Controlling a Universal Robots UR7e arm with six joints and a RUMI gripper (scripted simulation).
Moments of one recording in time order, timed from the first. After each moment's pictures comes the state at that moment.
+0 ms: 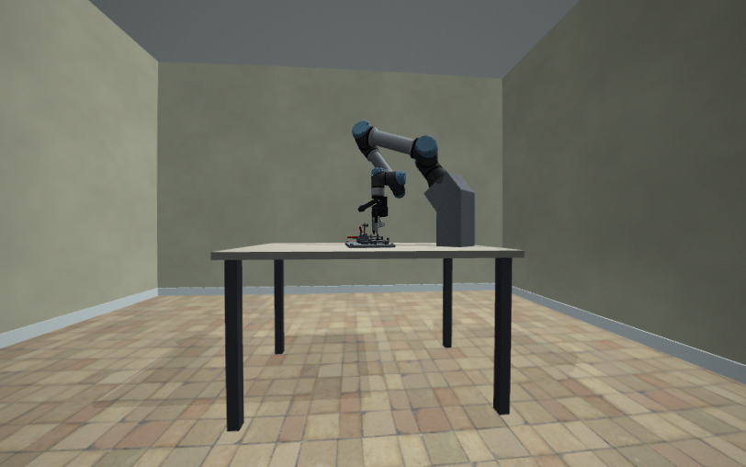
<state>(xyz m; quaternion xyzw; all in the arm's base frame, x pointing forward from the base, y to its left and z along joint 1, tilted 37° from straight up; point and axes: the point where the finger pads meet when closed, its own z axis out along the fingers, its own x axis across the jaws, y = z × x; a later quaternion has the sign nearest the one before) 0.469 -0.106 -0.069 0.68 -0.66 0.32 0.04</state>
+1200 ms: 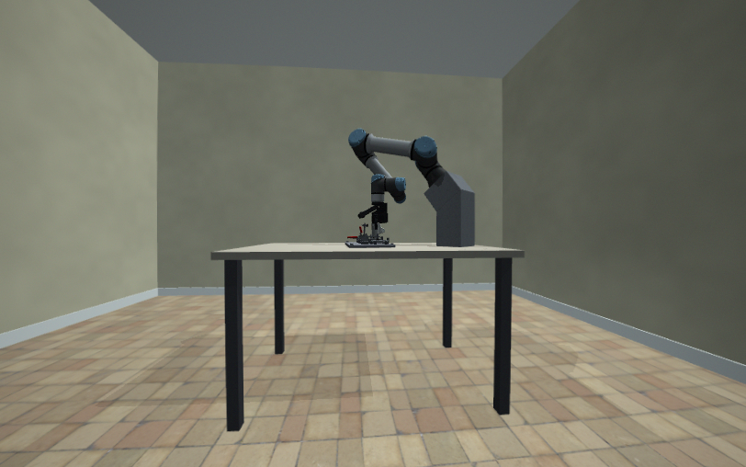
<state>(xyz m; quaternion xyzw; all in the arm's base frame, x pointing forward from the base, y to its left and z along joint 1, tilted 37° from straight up) 0.483 -0.124 -0.098 0.68 -0.66 0.32 0.04</state>
